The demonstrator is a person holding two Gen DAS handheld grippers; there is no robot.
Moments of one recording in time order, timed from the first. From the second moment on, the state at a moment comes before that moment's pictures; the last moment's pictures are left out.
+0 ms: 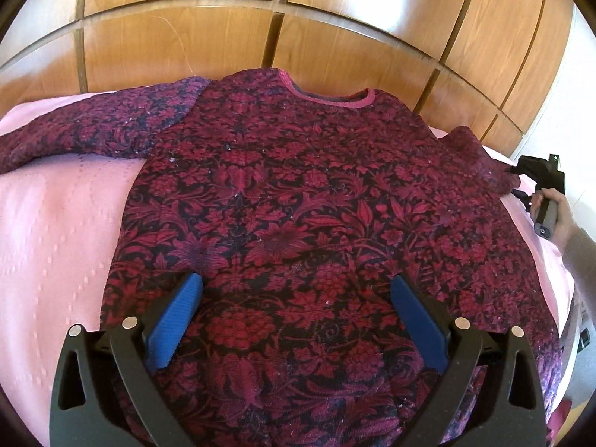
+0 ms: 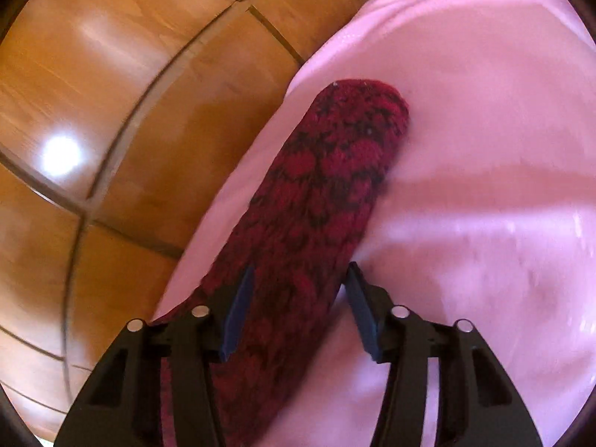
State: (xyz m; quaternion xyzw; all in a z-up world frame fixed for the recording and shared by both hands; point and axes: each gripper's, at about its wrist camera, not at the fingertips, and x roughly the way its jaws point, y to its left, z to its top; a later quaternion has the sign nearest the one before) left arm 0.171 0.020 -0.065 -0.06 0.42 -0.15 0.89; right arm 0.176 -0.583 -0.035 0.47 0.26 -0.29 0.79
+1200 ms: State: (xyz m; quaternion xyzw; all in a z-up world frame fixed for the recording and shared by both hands) left arm 0.202 0.167 -0.023 -0.26 0.38 -0.06 0.89; right arm 0.191 -0.319 0.021 0.22 0.34 -0.11 0.91
